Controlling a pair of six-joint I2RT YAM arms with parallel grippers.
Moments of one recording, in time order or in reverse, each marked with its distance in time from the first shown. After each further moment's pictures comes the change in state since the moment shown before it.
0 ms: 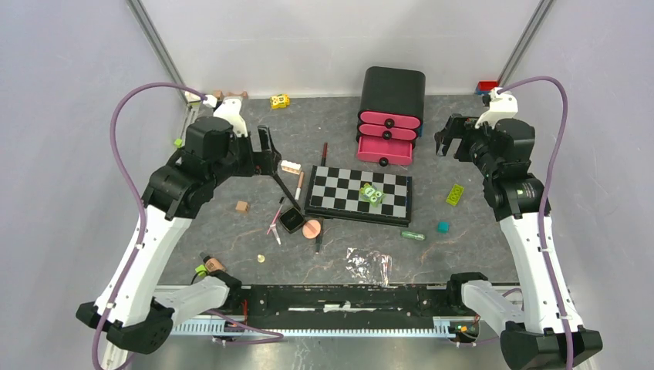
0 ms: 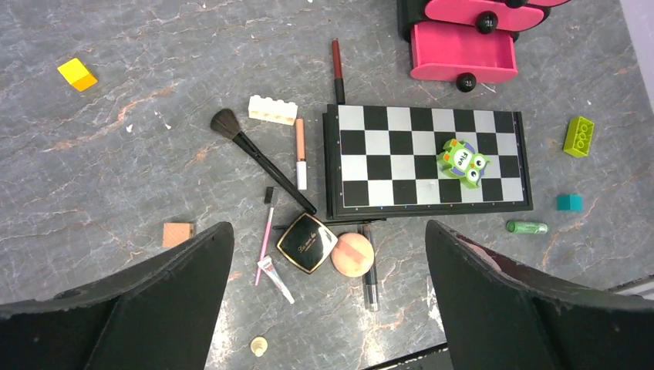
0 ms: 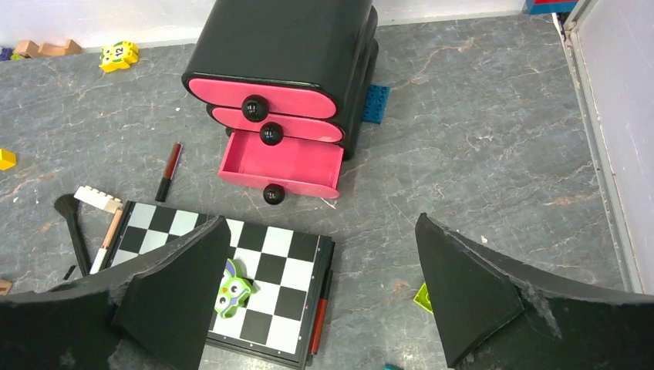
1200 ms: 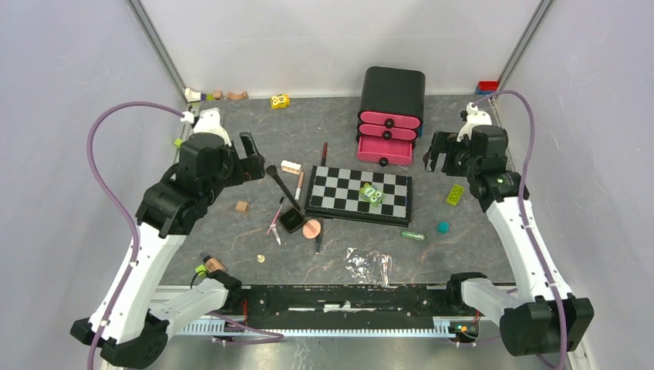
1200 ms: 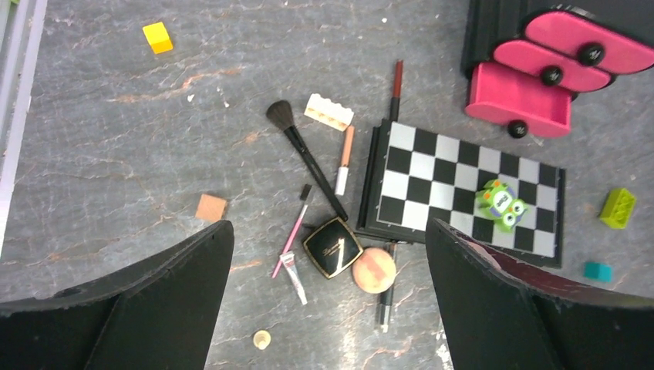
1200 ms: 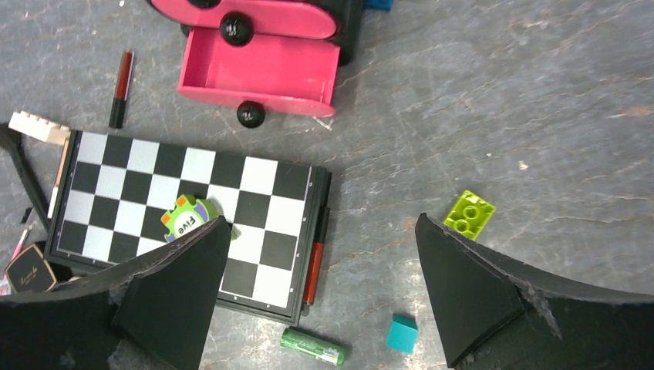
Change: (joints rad) left arm 0.000 -0.097 -0.074 -0.006 -0.206 -0.142; right arm 0.000 0.089 -0.129 -0.033 -0.017 0.022
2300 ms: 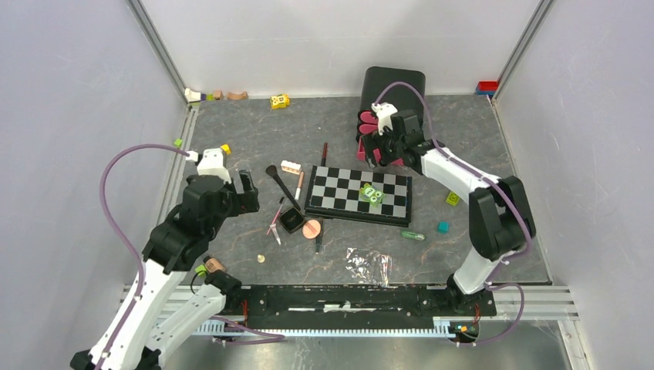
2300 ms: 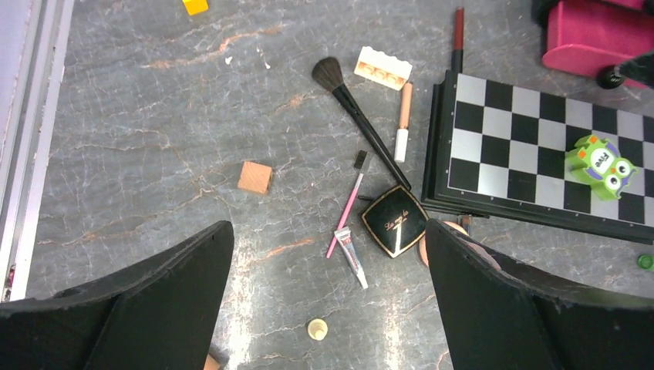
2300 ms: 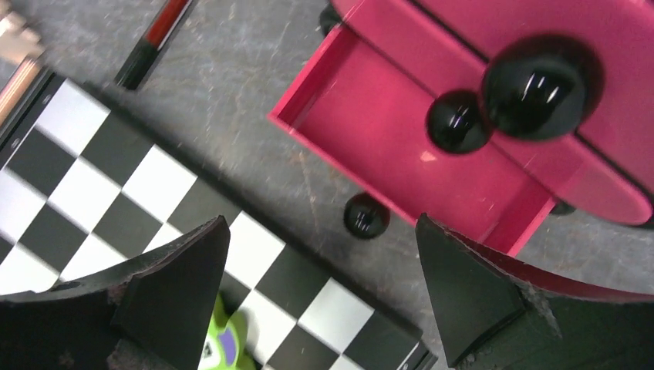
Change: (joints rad) left arm 0.000 -0.281 -0.437 0.119 -0.044 0.105; right arm 0.311 0.624 0.132 0.354 -0.047 -0.249
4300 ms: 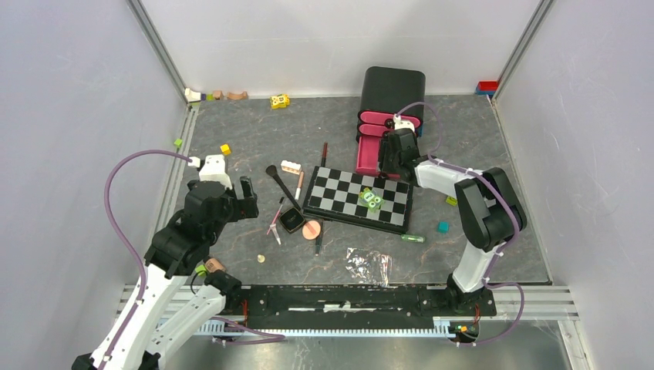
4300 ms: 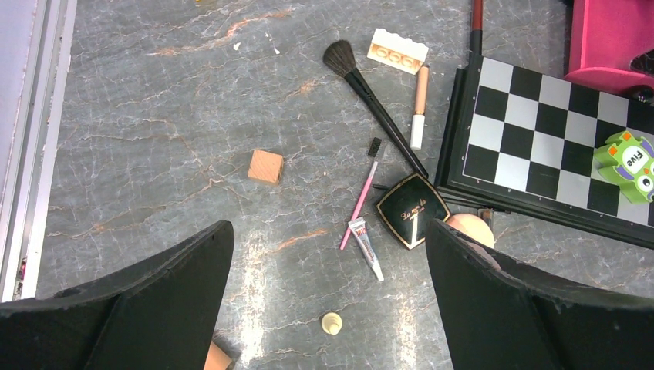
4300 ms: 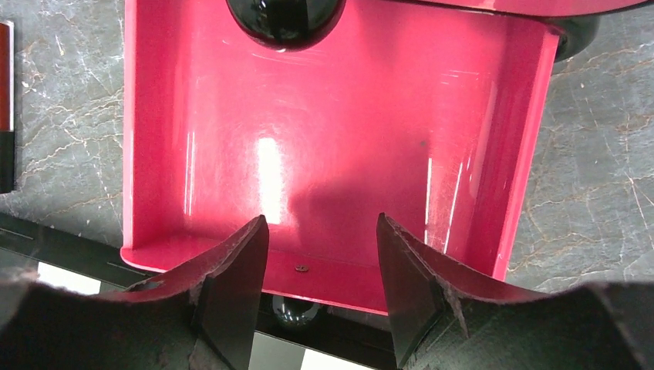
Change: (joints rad) left arm 0.000 -0.065 -0.063 -0.001 -0.009 0.031; right arm 0.005 0.120 -0.128 0.191 0.300 0.429
